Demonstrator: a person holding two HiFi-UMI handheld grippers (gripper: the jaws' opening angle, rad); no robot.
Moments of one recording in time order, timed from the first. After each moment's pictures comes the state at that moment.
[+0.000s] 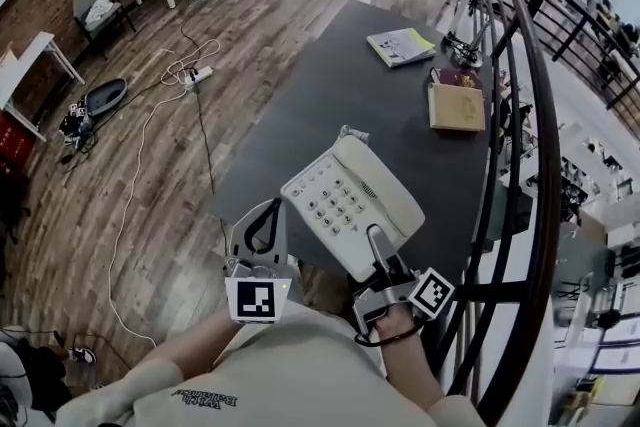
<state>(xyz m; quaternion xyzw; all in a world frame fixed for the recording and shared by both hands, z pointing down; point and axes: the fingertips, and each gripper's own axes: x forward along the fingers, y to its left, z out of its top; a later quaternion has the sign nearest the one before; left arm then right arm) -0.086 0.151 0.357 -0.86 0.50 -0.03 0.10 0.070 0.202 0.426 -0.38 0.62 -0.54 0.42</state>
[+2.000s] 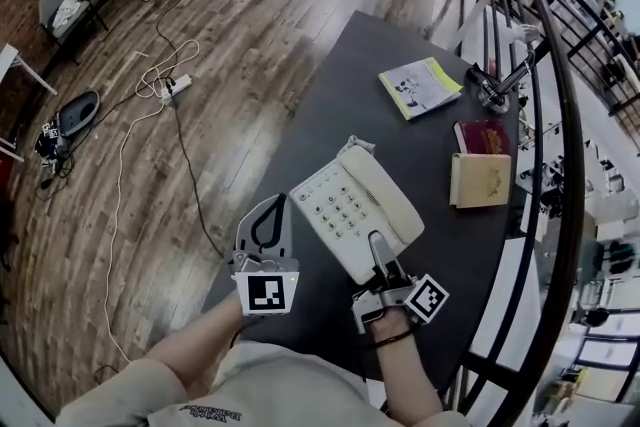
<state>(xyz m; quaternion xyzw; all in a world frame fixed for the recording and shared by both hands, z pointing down) -0.052 -0.211 0.412 -0.87 0.48 -0.09 0.10 0.107 -0.127 0.485 -0.44 0.58 -0.56 0.41</state>
